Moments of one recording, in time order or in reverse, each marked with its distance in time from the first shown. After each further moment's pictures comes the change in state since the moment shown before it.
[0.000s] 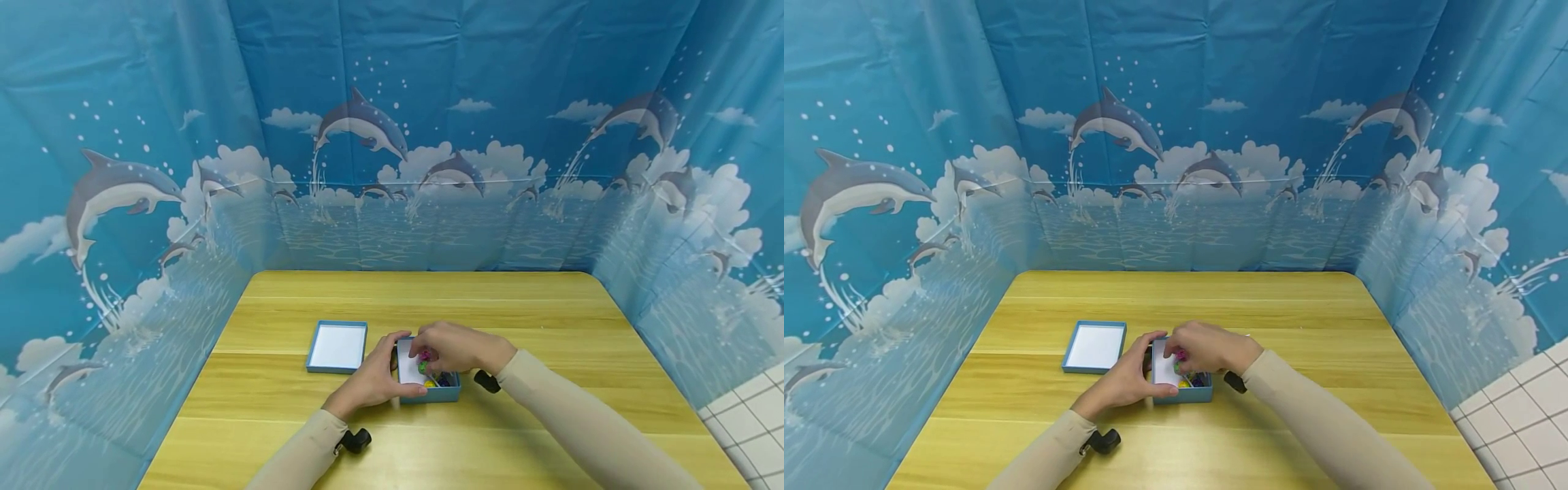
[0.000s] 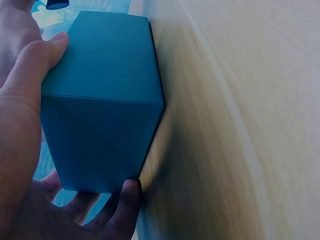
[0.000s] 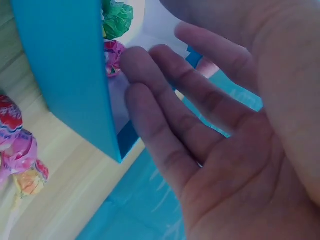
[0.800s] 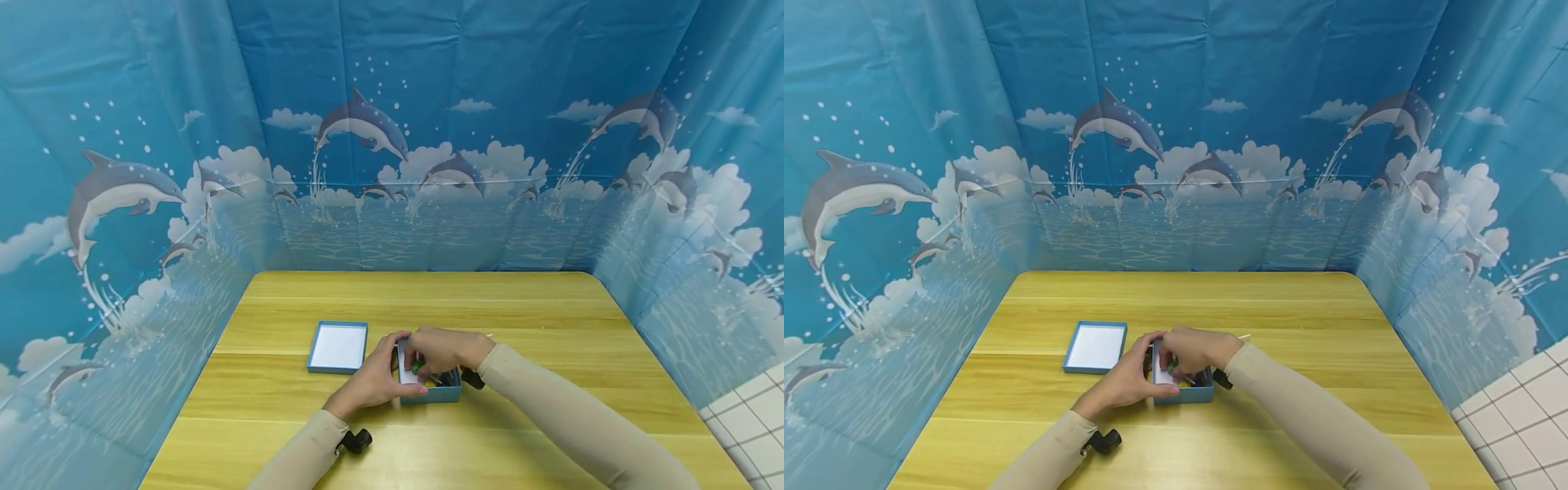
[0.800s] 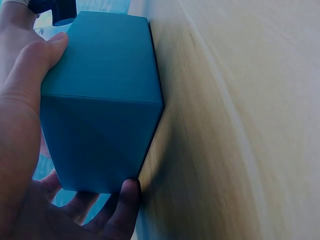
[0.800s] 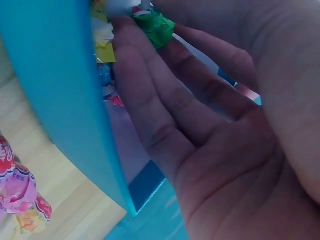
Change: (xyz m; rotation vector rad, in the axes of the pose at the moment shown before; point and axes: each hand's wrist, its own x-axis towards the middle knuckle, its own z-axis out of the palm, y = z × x) left_hand -0.001 0.000 -0.001 0.036 0.007 0.015; right_hand 0.031 0.002 0.013 0.044 -0.137 0.033
